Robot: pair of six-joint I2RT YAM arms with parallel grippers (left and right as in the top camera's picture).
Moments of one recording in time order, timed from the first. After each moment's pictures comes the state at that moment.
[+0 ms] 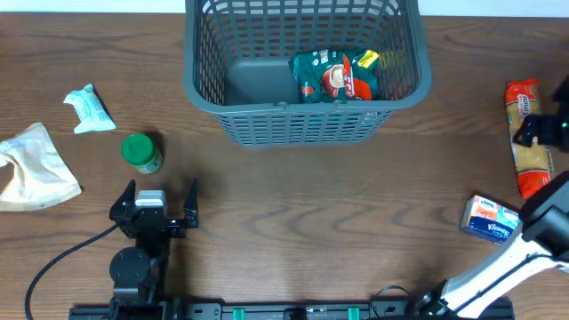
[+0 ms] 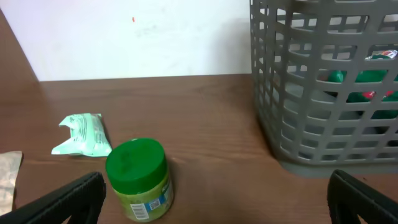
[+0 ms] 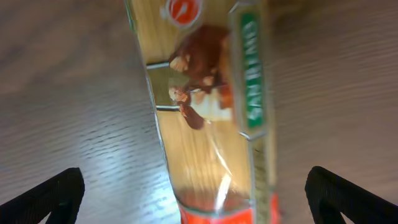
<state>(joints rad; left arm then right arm) -0.04 0.01 0.05 -0.16 -0.04 0.04 -0.69 2.21 1.85 -1.04 -0.02 -0.47</state>
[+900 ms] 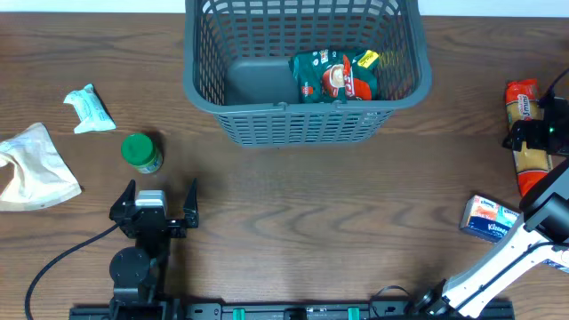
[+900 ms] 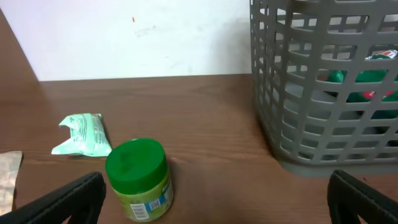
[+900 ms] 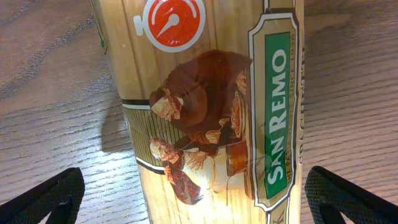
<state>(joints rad) -0.04 0.01 0.05 -0.16 -0.04 0.04 -0.69 2.29 1.85 -0.95 -0.03 -0.49</state>
